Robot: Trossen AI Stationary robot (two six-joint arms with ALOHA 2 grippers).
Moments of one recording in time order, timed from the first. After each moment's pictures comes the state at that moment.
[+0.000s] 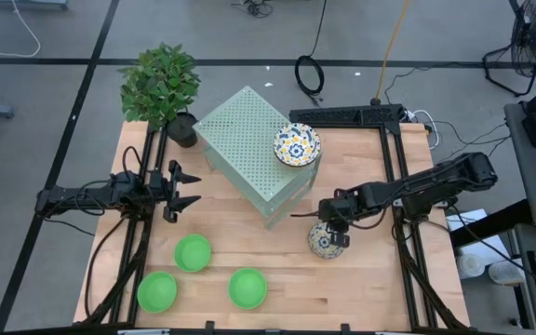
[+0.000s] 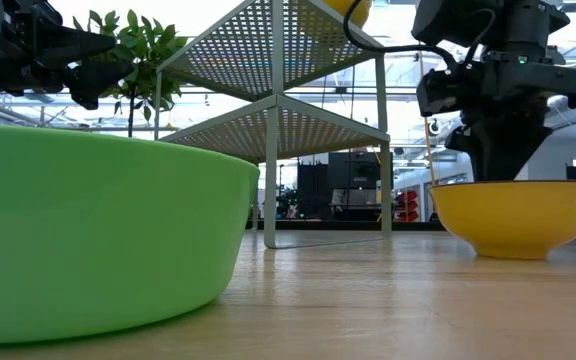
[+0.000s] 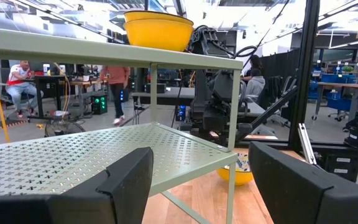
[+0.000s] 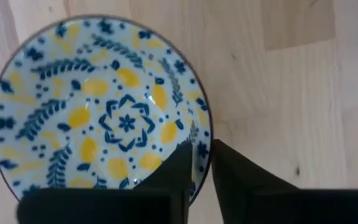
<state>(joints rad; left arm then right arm) 0.04 0.07 0.02 0.24 0.00 -0.03 0.16 1.39 0.80 -0.68 -0.03 0.35</state>
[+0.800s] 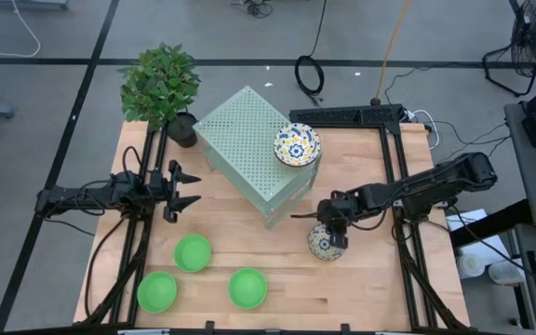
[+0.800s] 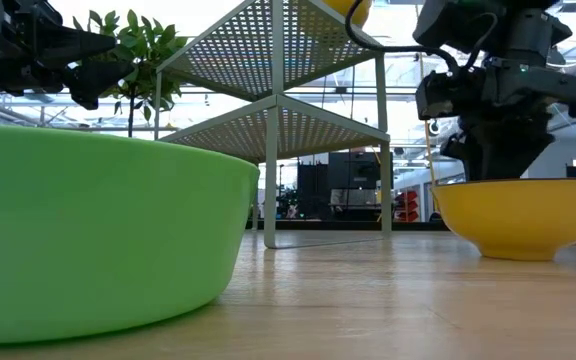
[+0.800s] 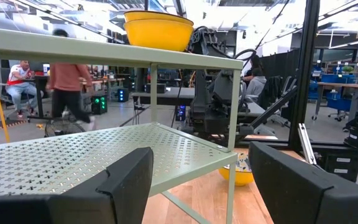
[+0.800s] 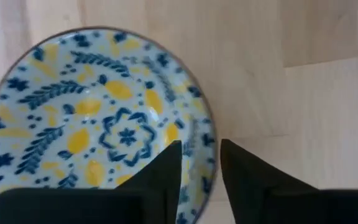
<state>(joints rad) 0.04 0.07 0.02 0.24 0.00 -0.03 0.16 1.39 0.75 -0.56 -0.05 0.31</state>
